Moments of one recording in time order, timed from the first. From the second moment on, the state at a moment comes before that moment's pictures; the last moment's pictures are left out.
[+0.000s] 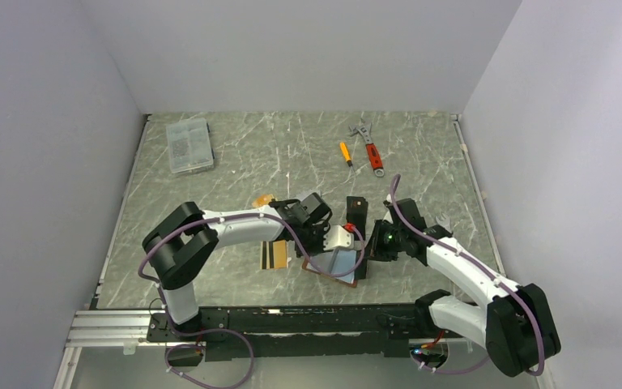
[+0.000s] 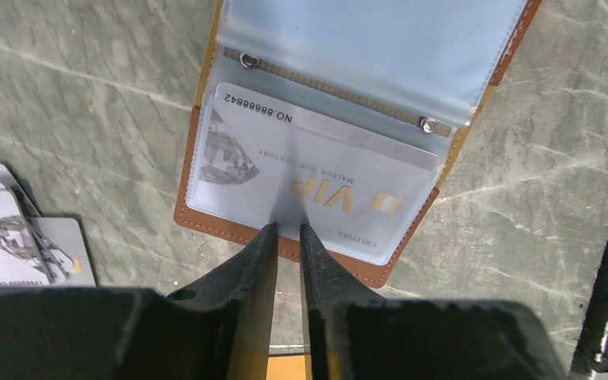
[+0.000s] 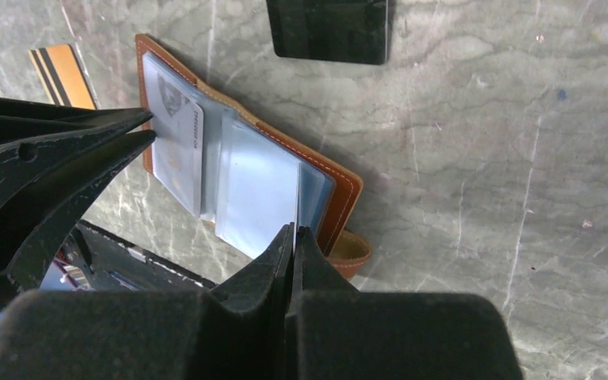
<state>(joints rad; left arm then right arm) -0.95 1.78 1.10 -0.42 0.28 0.61 0.38 1.06 0.49 -0.44 -0.31 0.63</state>
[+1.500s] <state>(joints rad) -0.99 1.79 1.10 -0.44 0.20 0.65 0.40 0.81 0.34 -0.45 -0.35 0.75</state>
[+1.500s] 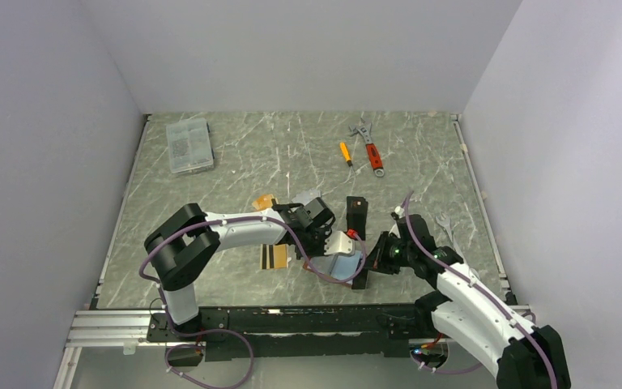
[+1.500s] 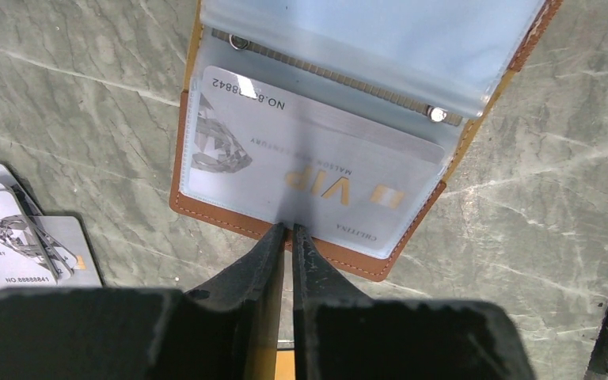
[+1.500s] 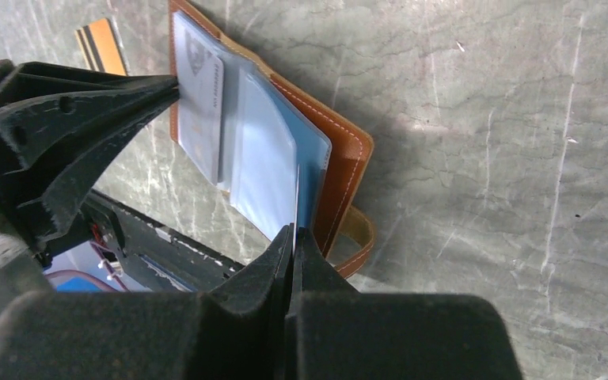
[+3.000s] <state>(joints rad) -0.88 1.79 1.12 -0.55 0.39 0.60 0.48 0.97 0.41 -0.24 -0.42 0.84</state>
